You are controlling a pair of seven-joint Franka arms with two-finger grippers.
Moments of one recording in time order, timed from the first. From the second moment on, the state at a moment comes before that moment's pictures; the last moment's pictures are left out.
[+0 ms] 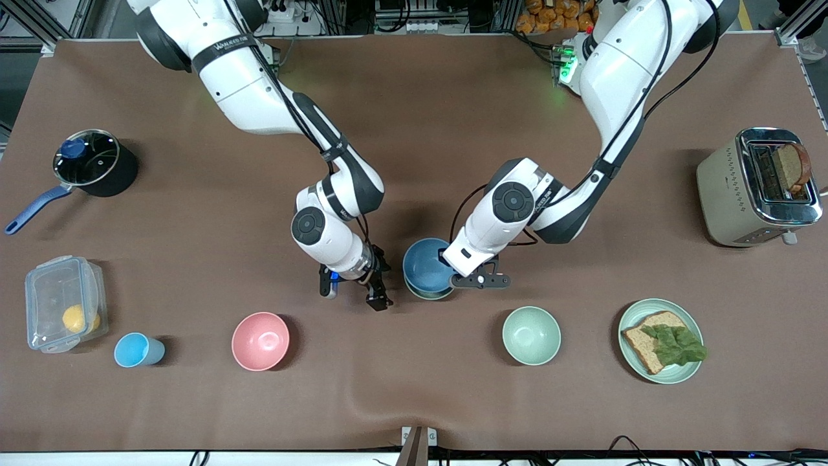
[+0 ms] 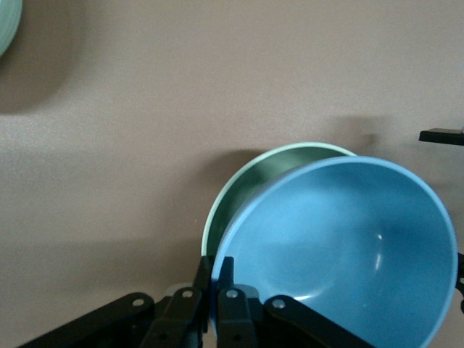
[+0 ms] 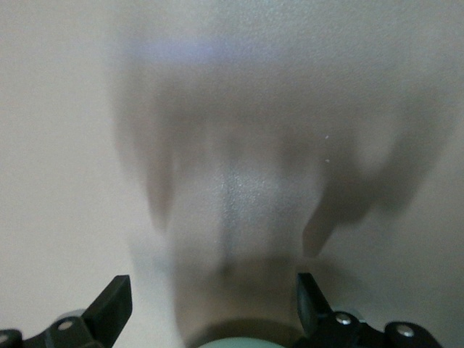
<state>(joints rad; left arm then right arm) -0.24 0.75 -0.43 -1.58 0.22 2.42 -0.71 0.52 0.87 0.07 -1.47 0.33 2.62 1.75</state>
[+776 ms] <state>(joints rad) -0.25 0.77 -0.42 -1.57 0.22 2.44 -0.71 0.52 0.87 0.07 -1.46 0.33 2.62 1.75</state>
